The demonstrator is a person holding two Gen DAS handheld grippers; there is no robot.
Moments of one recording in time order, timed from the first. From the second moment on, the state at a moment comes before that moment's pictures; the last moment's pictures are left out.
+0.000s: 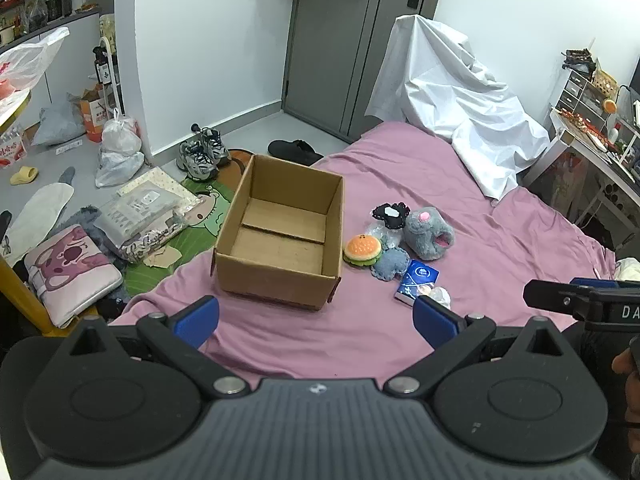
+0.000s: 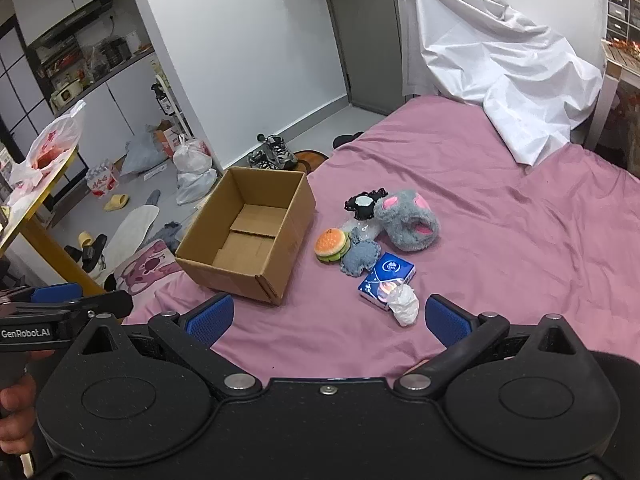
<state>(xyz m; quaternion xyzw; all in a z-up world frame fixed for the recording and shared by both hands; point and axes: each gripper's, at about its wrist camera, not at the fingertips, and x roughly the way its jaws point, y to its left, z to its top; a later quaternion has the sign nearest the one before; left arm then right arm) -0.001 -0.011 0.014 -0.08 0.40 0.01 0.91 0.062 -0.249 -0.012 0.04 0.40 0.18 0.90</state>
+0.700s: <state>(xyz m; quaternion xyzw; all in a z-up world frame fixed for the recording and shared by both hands) 0.039 -0.031 -0.018 -0.09 0.42 0.00 0.90 0.101 -0.255 -0.048 0.07 0.44 0.19 0.87</state>
